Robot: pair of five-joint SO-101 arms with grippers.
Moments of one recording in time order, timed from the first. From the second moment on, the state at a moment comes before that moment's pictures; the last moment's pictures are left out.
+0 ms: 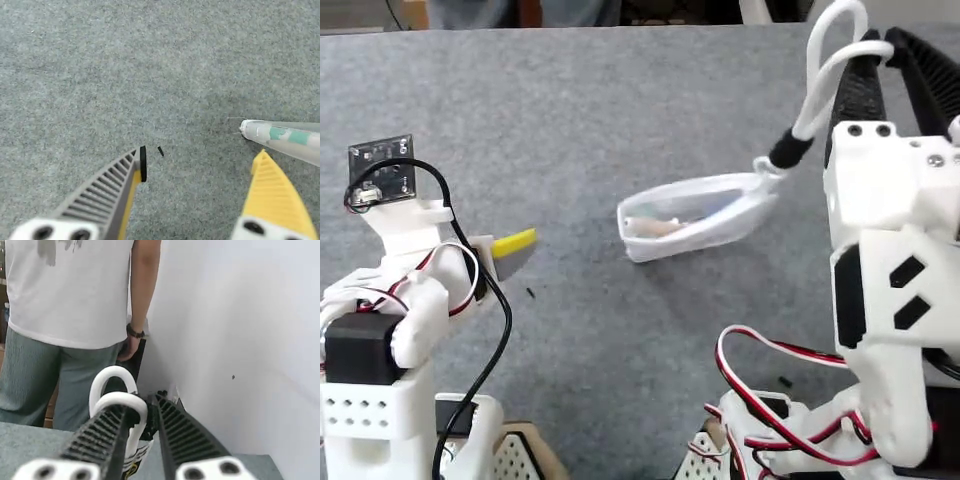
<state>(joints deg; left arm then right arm) -3.0 -58.9 25.8 90.4 11.9 5.5 -27.4 -50.9 83.8 12.4</state>
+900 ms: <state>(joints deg) -3.0 -58.9 25.8 90.4 11.9 -8.9 -27.8 -43.7 85.1 10.6</state>
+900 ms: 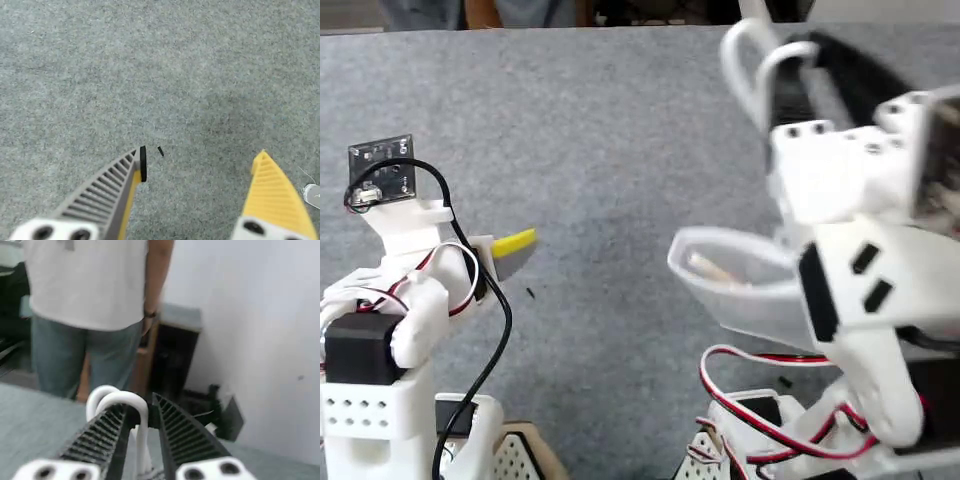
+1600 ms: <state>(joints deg) -3.0 -58.9 25.8 90.4 11.9 -24.4 -27.3 -43.1 87.1 10.4</state>
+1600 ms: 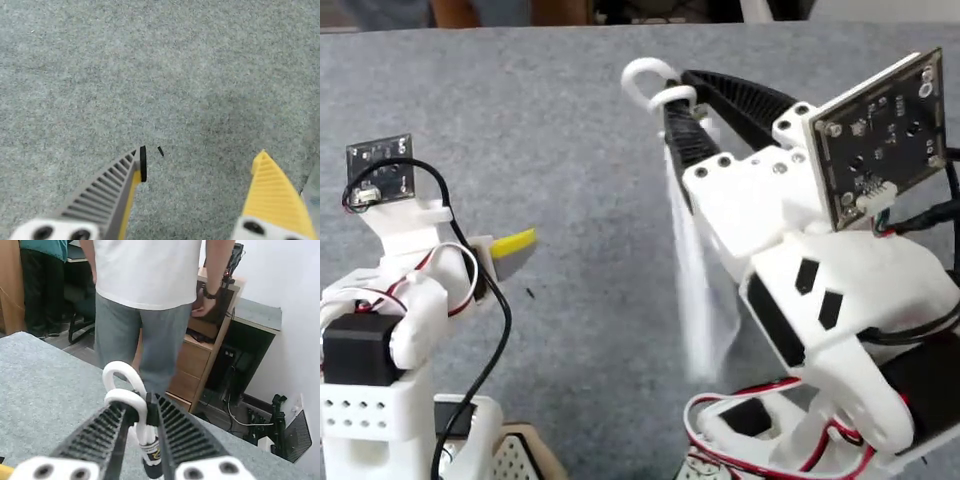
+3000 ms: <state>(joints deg) 17.8 -58.9 33.0 73.0 22.5 -18.6 -23.6 -43.1 90.2 10.4</state>
